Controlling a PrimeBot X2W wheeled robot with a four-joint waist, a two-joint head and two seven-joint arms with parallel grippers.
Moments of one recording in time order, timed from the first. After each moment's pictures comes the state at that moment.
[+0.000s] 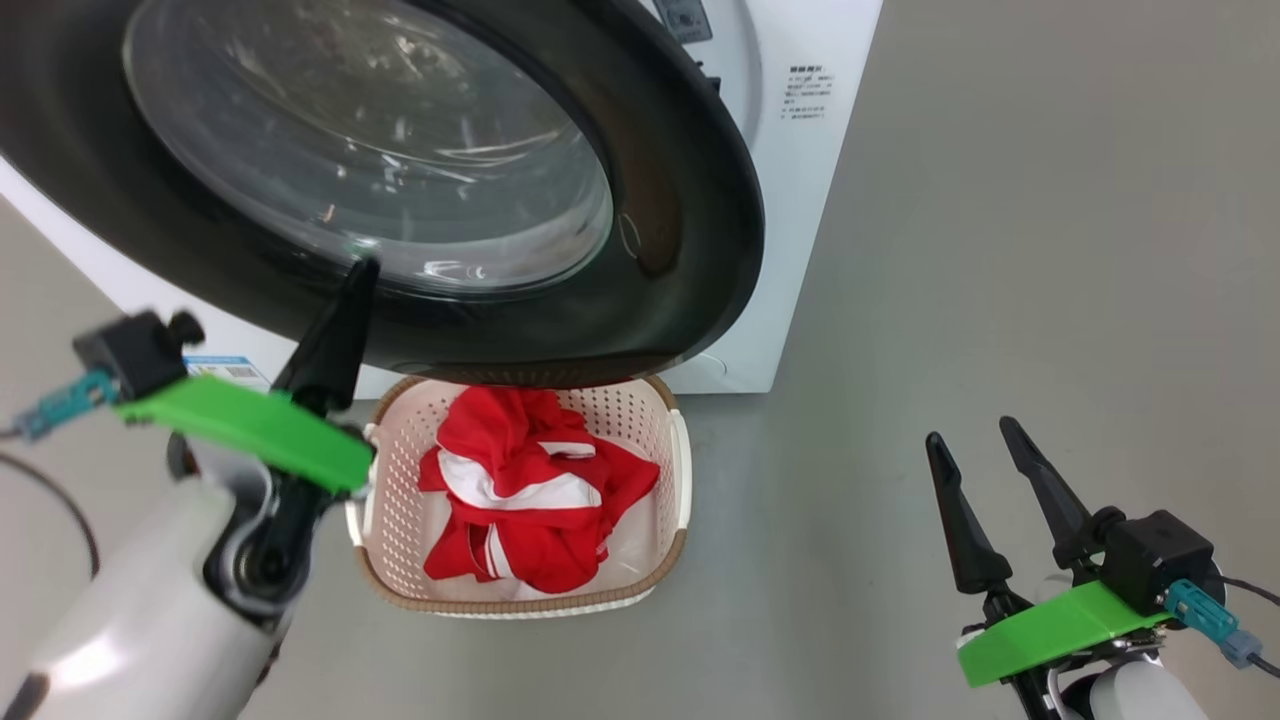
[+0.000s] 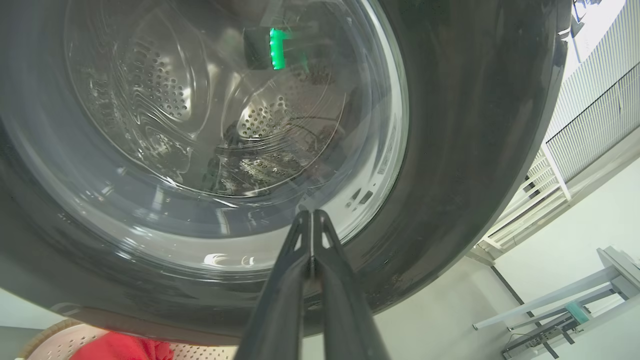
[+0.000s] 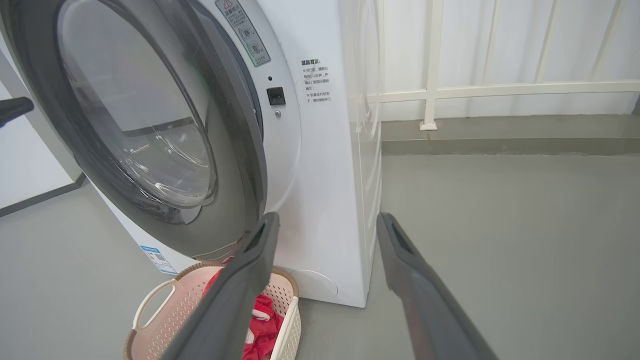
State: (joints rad) left arm -0.75 0.38 -0.63 0.52 -1.32 -0.12 -0.25; right arm -0.09 -0.07 0.06 0.21 0.31 0.13 -0.26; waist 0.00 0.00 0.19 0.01
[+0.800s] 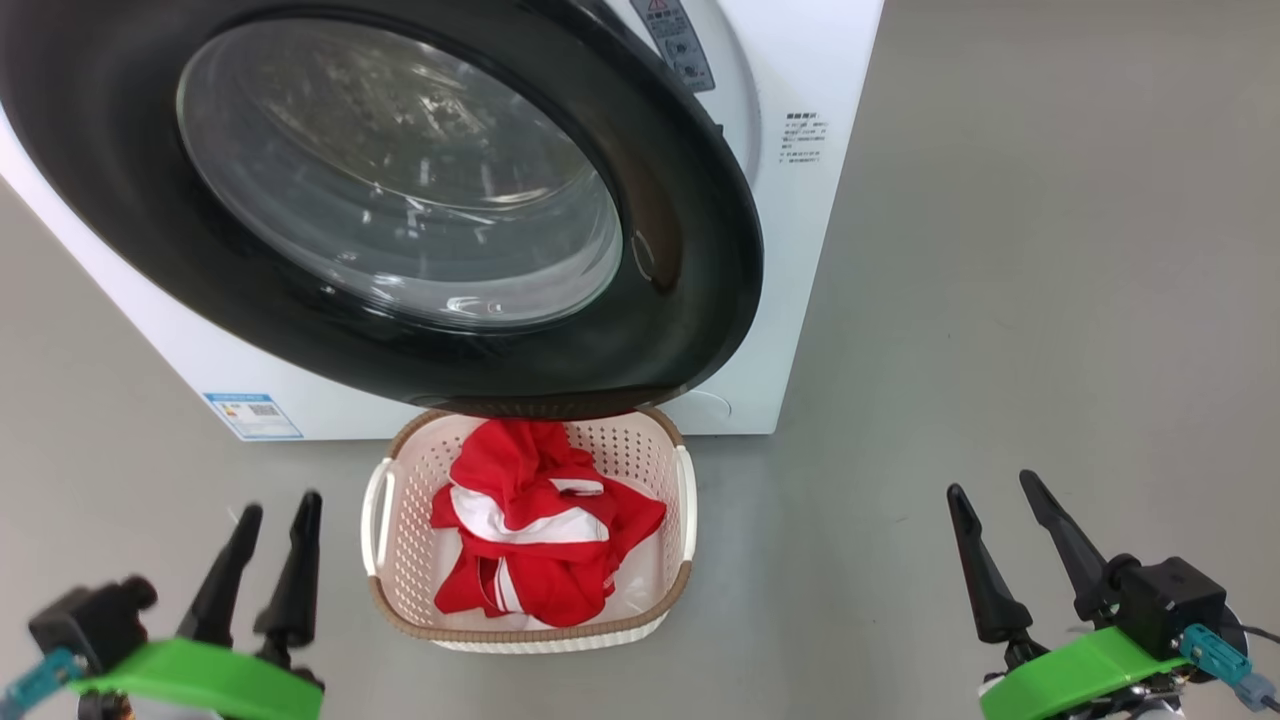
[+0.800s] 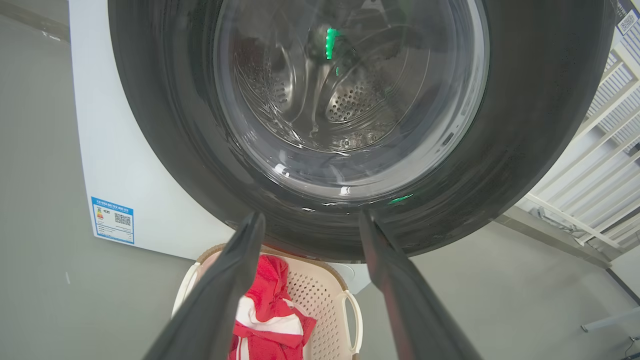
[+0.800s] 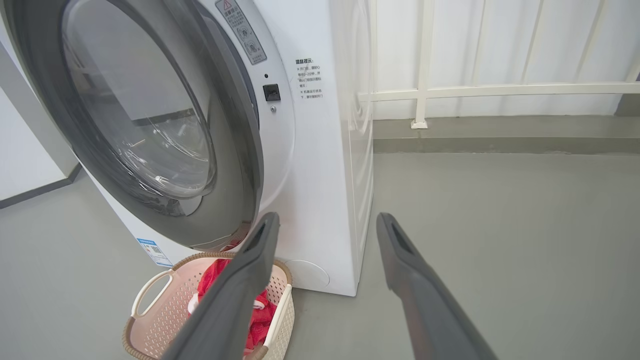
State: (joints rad) left arm -0.21 0.30 -0.19 0.39 -0.84 -0.12 -0.25; right arm -0.01 -0.09 0.04 0.22 0.31 0.13 -0.26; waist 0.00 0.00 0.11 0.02
